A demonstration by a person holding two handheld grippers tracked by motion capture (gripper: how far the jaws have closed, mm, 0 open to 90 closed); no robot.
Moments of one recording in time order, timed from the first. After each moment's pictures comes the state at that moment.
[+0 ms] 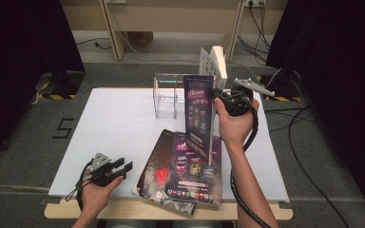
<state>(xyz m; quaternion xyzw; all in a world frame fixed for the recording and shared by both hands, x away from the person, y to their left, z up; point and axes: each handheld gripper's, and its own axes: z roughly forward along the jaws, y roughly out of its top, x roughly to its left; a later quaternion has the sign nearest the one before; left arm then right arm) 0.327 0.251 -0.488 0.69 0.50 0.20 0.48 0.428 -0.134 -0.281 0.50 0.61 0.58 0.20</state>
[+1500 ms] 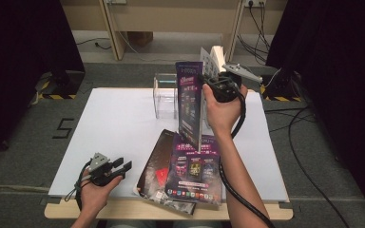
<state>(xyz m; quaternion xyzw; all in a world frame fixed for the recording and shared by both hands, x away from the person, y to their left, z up) 0.328 0.254 -0.487 0.69 0.50 0.20 0.48 0.449 -0.103 -0.258 0.48 0.60 0.60 0.22</state>
